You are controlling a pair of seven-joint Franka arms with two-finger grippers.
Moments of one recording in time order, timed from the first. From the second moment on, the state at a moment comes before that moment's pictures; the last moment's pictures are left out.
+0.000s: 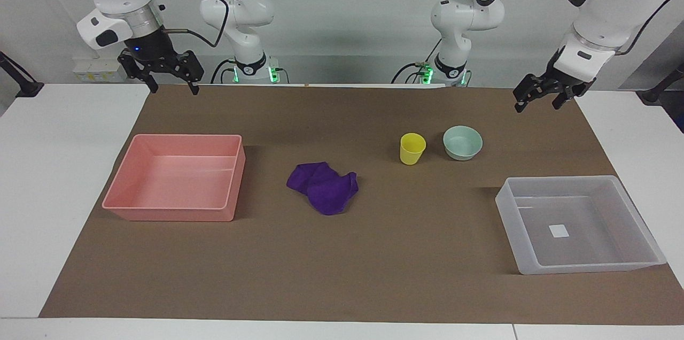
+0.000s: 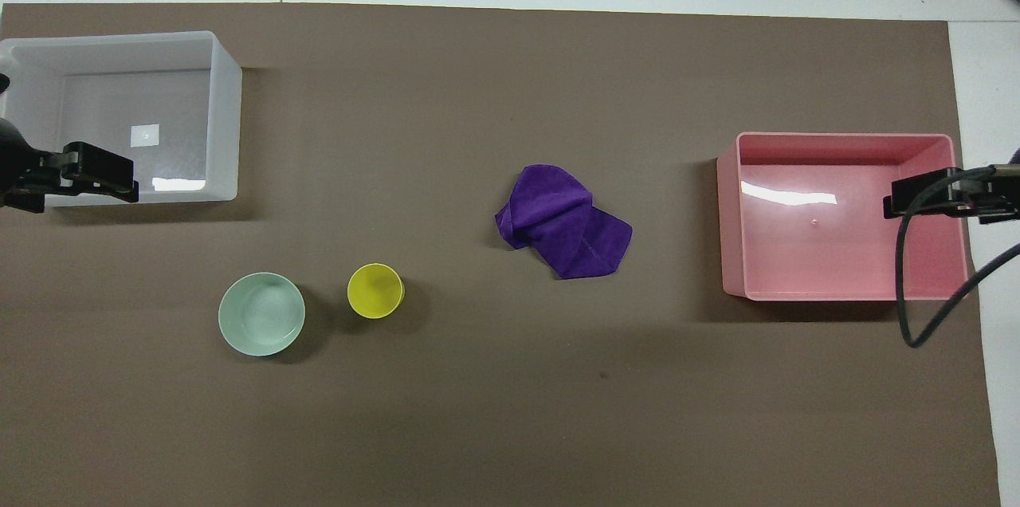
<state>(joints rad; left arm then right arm) -0.02 0.00 -0.05 -1.58 -0.01 1.54 -0.12 0.03 -0.06 -0.05 -1.61 0.00 1.55 0.05</state>
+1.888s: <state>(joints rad) -0.02 0.01 -0.05 -1.72 -0.01 1.53 -0.12 0.08 -0.07 -0.03 -1.67 0.00 1.66 0.07</state>
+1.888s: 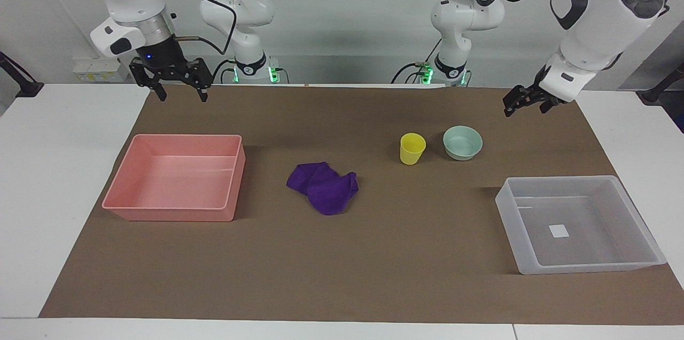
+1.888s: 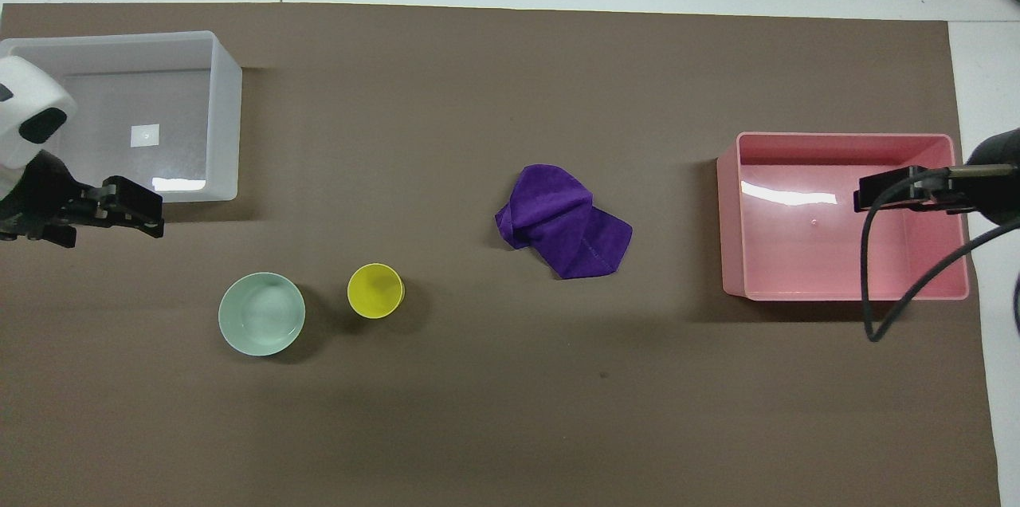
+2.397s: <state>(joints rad) -0.02 -0.12 -0.05 -2.23 -0.01 1.96 -0.12 0.28 0.05 -0.03 -1.79 0.00 1.96 0.29</state>
